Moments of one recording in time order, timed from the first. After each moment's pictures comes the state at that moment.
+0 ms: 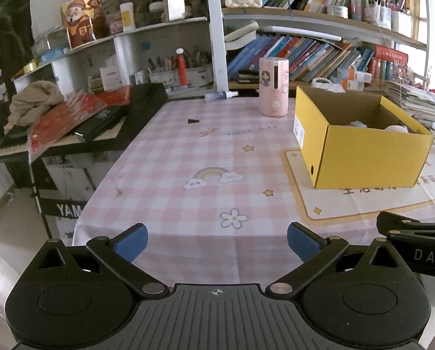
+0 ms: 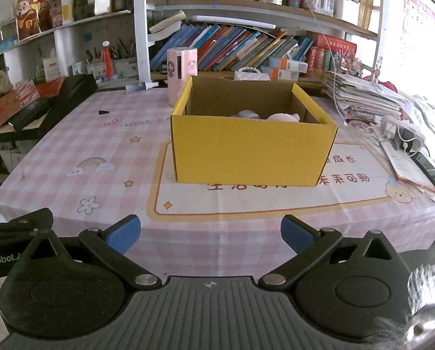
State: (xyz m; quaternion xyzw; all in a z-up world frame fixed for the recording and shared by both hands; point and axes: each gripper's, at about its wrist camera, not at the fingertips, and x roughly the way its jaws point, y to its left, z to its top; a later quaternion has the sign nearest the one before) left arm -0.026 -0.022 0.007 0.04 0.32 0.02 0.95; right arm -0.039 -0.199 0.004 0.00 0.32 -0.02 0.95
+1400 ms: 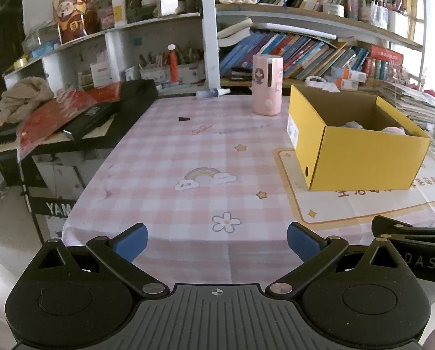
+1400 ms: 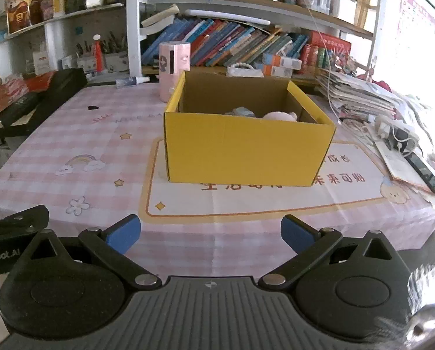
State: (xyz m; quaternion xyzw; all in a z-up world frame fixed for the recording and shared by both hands) left arm -0.014 -0.019 0.005 0.03 0.33 0.00 0.94; right arm -0.025 -0.197 0.000 -0.01 0.34 -0.04 0.94
